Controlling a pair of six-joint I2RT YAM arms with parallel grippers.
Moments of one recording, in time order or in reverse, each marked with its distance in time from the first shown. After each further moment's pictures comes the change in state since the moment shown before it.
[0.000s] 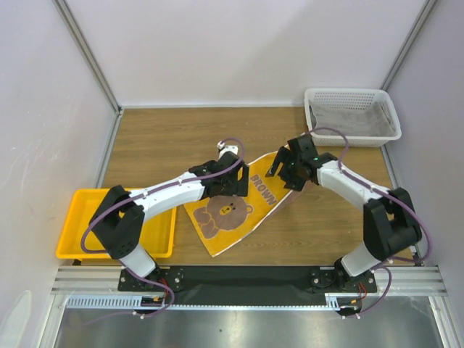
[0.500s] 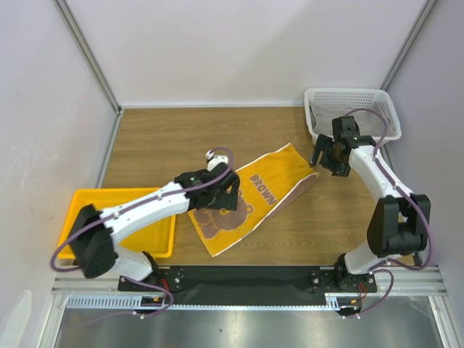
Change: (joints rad) left arm -0.101 -0.251 -0.055 -0.335 -0.077 -0.138; right arm -0.352 0.048 0.160 -0.251 0.099 -0.449
